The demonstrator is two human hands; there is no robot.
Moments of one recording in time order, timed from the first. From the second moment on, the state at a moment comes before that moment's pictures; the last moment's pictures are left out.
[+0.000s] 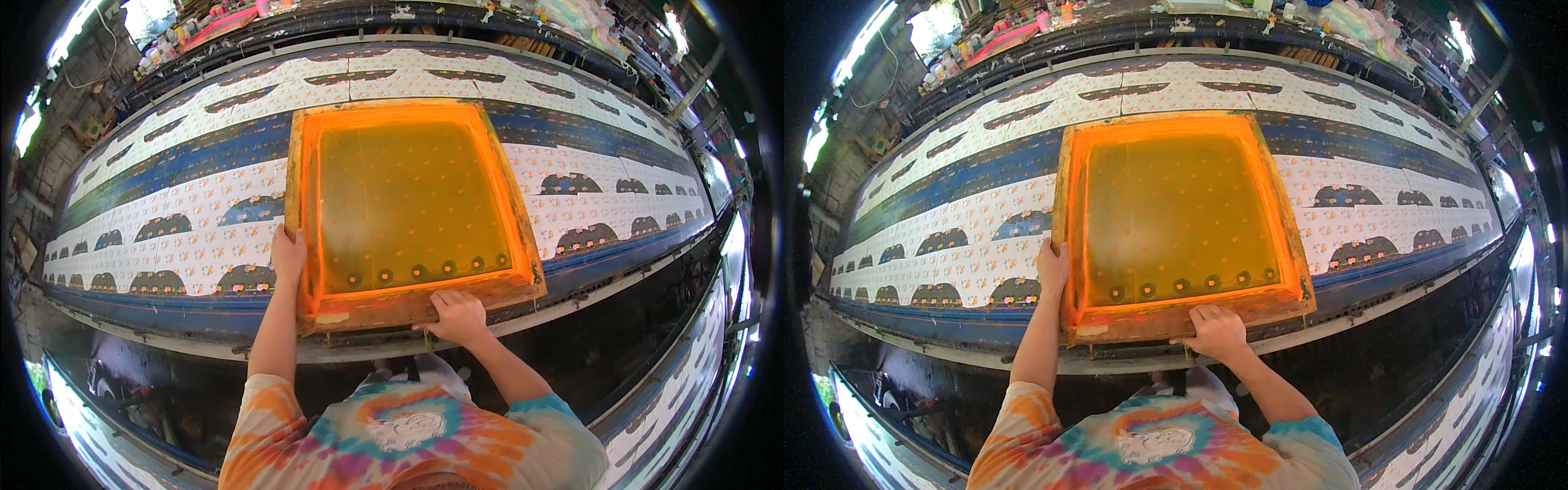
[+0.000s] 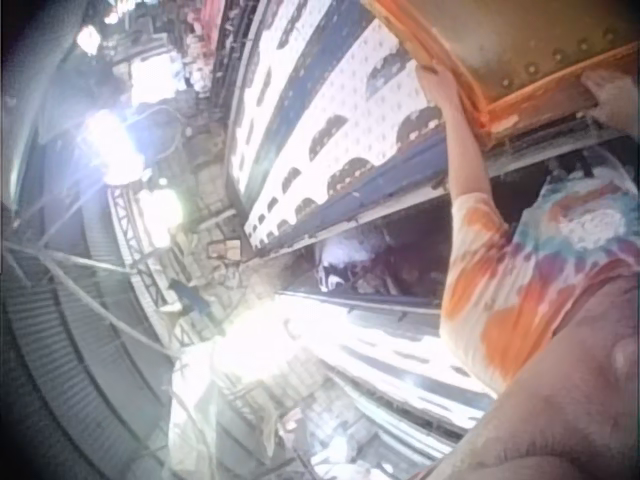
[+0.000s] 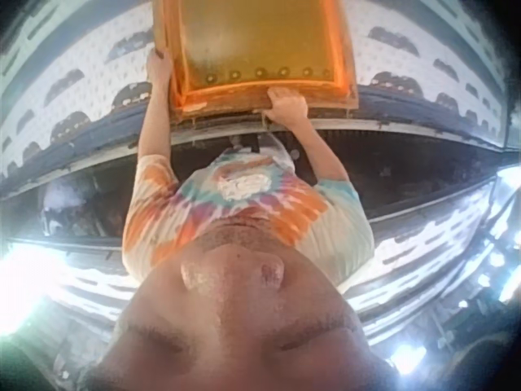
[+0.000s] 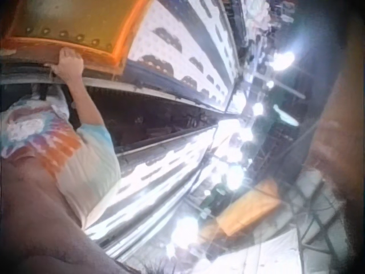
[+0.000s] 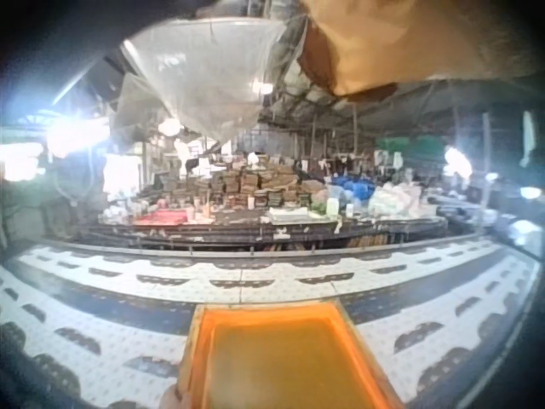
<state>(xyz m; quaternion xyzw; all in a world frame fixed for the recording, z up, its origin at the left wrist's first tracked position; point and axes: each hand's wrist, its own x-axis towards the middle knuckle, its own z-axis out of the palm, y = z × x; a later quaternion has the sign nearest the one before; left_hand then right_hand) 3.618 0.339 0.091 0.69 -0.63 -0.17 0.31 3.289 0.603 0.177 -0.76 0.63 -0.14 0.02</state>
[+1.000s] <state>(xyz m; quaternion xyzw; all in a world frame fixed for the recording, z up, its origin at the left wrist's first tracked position) 3.606 0.318 0.111 0.72 -0.63 -0.11 0.26 3.003 0.537 0.133 -0.46 0.86 -0.17 0.12</state>
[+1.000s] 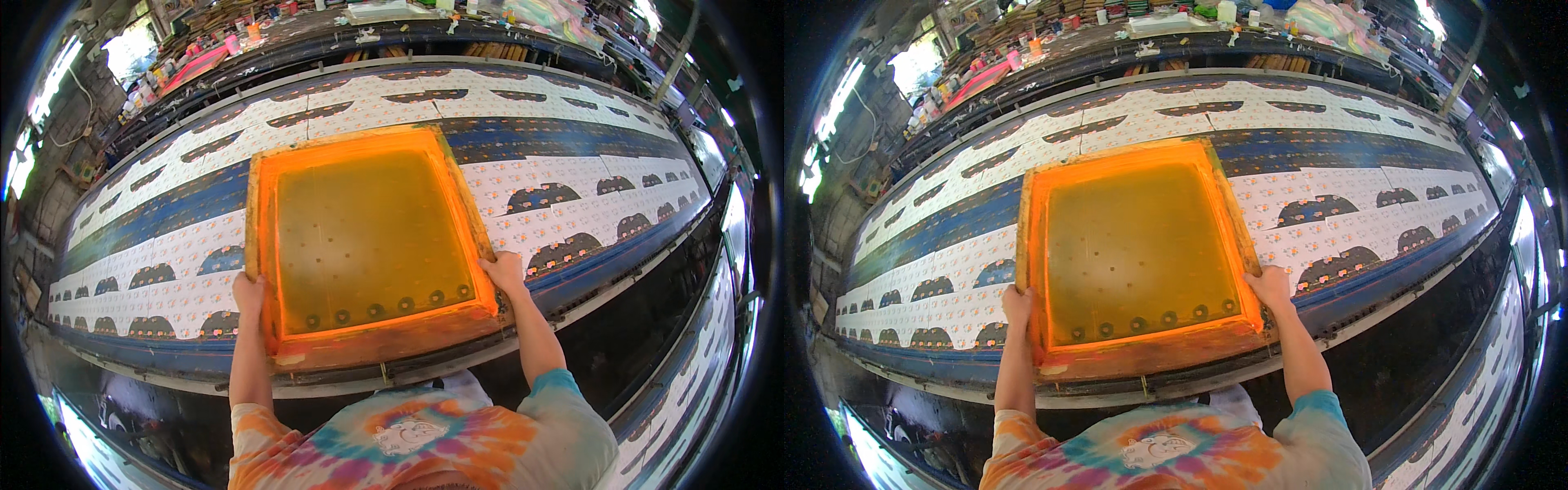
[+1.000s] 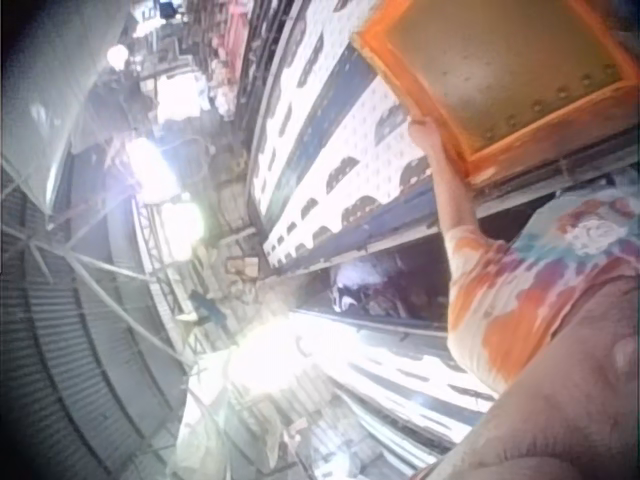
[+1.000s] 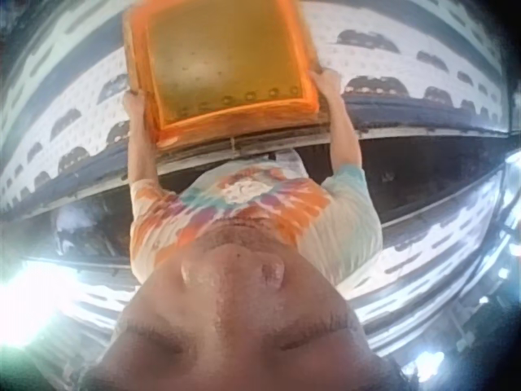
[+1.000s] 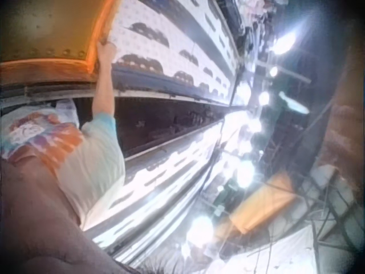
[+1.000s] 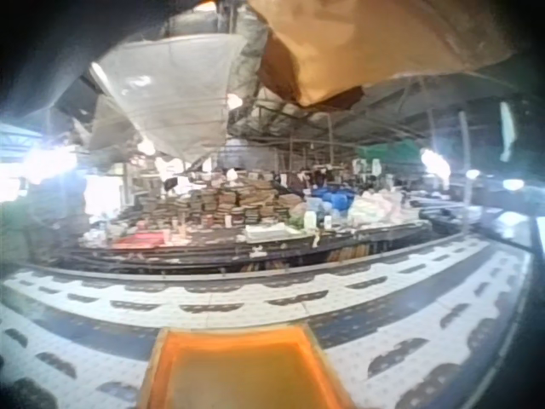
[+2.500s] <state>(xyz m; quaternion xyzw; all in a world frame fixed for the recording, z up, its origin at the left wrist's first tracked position) 2.952 0.466 0.185 0.69 -0.65 -0.14 0.29 2.356 0.694 0.213 -0.45 0.87 -0.21 0.04</state>
